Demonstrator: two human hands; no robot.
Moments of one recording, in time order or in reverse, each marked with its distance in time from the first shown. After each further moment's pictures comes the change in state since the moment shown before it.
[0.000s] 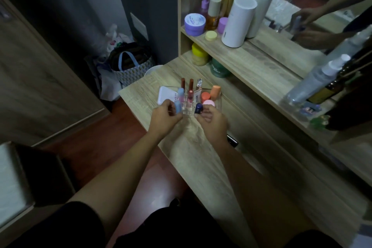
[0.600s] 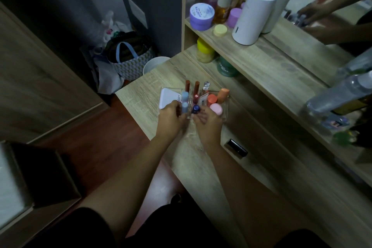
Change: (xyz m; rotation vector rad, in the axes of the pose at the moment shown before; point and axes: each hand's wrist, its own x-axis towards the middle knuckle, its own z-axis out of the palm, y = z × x) left_hand 0.038 -0.013 0.027 0.064 0.052 0.046; right_hand 0.034 0.017 0.045 -0.044 0.041 -0.066
